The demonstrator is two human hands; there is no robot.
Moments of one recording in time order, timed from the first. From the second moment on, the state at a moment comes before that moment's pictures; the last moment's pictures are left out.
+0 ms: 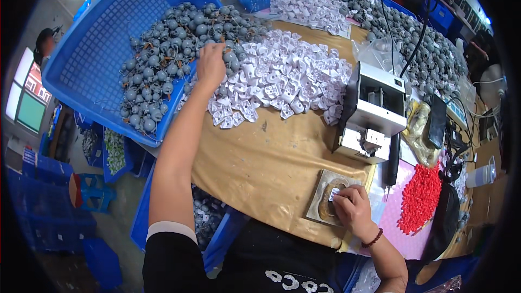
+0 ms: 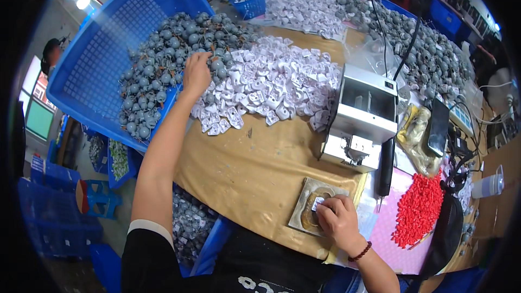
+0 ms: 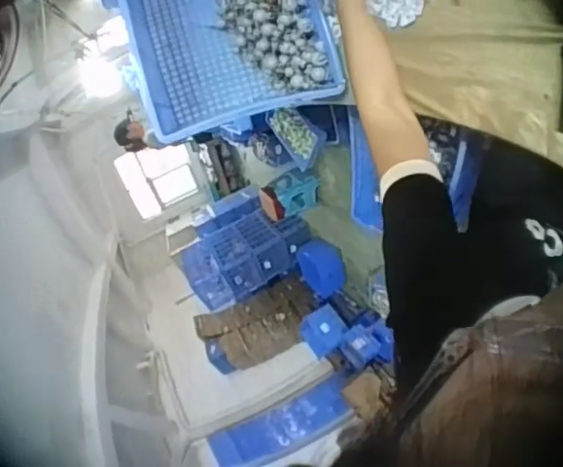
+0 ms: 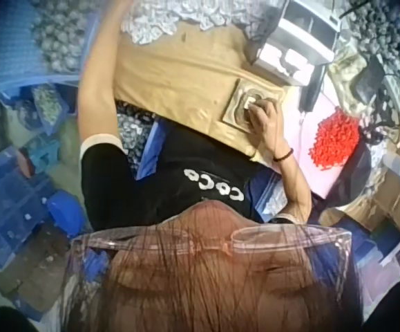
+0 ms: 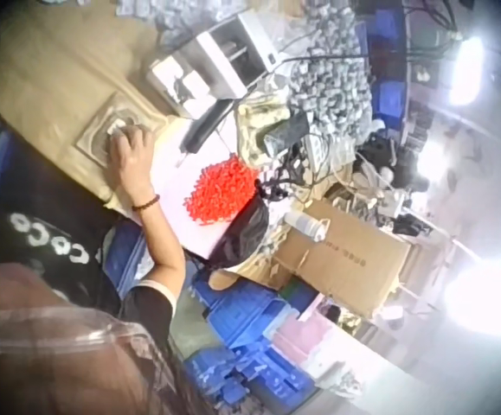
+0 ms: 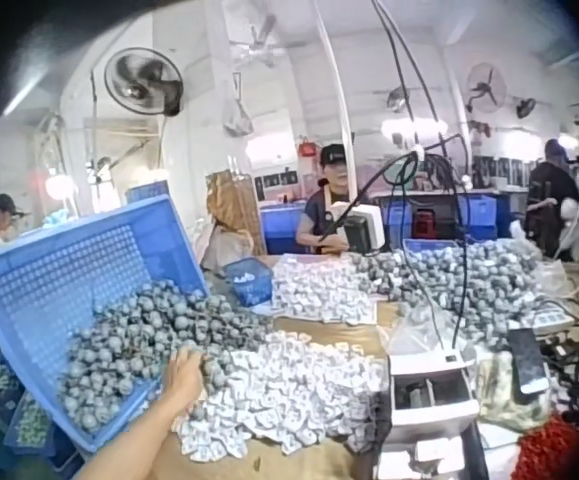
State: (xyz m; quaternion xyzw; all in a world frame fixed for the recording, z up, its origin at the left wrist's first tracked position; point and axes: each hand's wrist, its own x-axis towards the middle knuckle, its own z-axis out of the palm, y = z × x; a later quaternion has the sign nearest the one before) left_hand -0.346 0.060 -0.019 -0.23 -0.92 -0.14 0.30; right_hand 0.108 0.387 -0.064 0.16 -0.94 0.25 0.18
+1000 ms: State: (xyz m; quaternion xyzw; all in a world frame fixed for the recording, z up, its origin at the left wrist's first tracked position) left_hand -0.005 0.176 -0.002 -0.08 -0.23 -0.68 -0.70; right_hand 0.129 0.392 -0.003 -0.03 -0.64 0.77 -0.01
